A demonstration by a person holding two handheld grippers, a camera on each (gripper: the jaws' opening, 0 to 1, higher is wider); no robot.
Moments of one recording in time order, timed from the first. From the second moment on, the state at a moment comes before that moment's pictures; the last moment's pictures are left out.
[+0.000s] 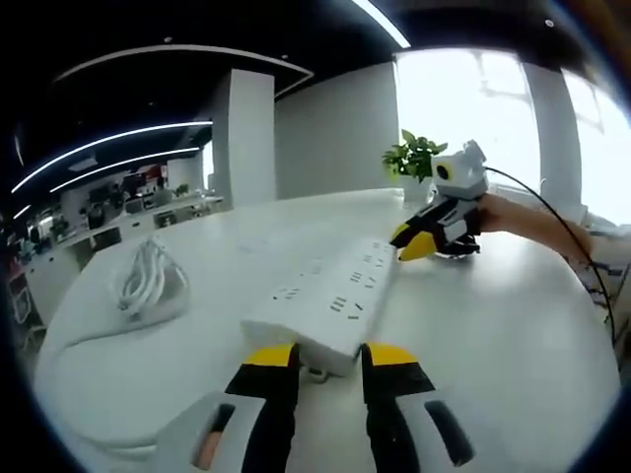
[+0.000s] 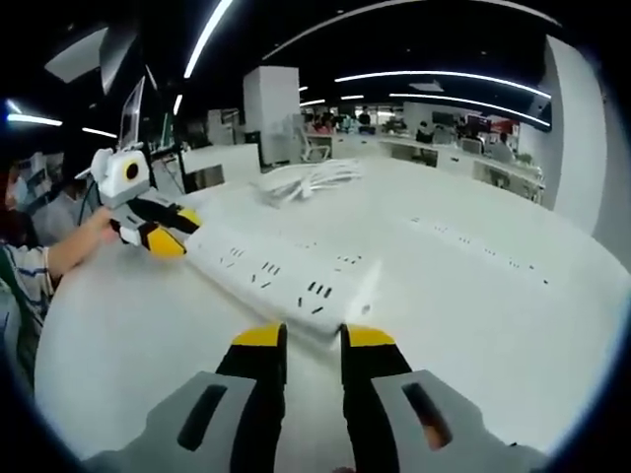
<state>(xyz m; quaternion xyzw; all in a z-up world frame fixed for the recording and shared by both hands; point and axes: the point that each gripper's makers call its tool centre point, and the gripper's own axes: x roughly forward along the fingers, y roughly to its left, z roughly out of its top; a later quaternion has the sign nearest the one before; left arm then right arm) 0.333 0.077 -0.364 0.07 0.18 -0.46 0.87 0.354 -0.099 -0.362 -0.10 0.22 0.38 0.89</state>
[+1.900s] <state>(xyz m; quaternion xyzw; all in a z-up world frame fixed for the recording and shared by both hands) 0.293 0.102 -0.368 0.09 0.18 -0.47 0.86 0.273 -0.072 -0.365 -0.05 0.21 0.42 0.88</state>
